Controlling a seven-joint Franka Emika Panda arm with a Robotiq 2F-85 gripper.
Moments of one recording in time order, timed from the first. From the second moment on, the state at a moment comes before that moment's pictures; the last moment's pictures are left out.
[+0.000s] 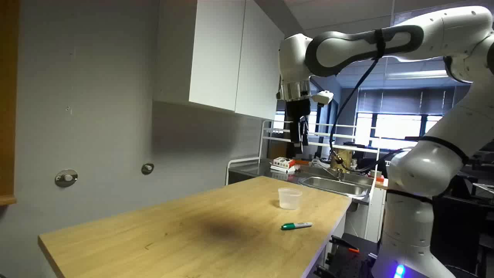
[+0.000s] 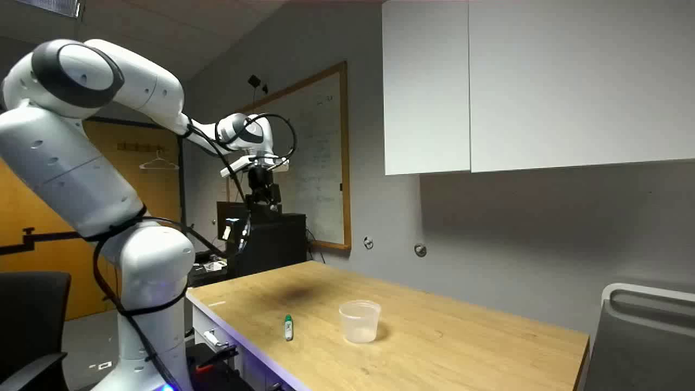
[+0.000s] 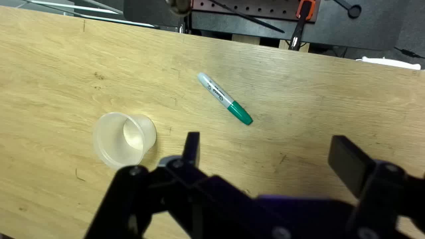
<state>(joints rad) 0.07 -0.61 0.30 -2.37 -0.07 1.59 0.20</state>
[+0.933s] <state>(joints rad) 0.08 -0.60 0.29 -2.38 -0.07 1.60 0.20</state>
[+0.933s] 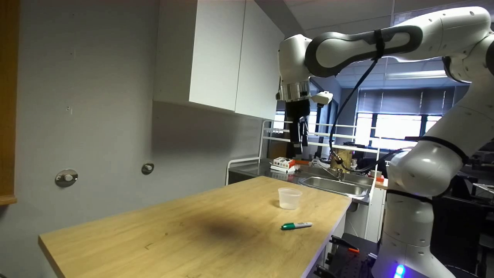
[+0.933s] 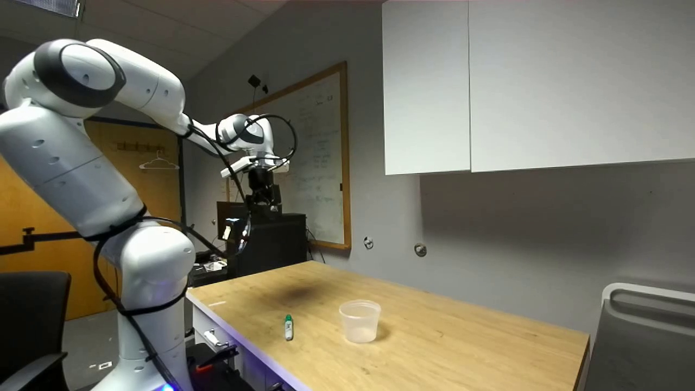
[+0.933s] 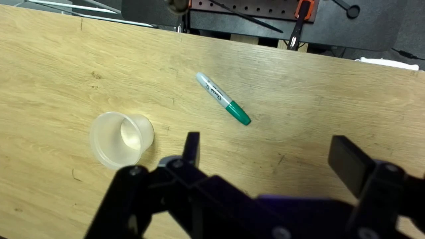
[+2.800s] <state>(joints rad) 0.11 -0.20 0.01 -2.61 -0.07 2.12 -0.43</state>
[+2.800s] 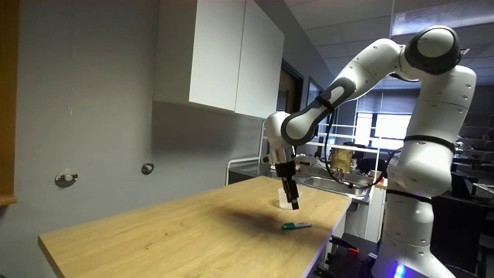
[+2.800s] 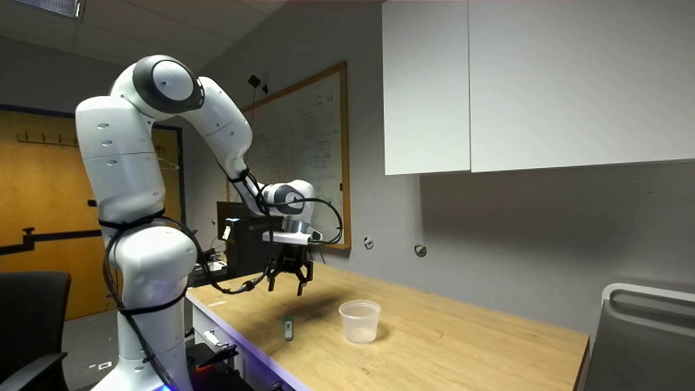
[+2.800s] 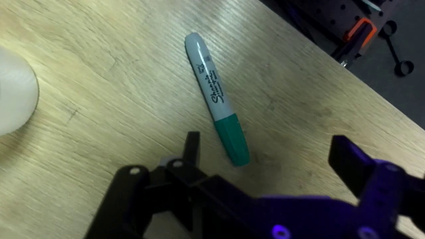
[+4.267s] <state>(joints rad) 0.04 -0.02 0.00 -2.68 -0.07 2.37 -0.72</state>
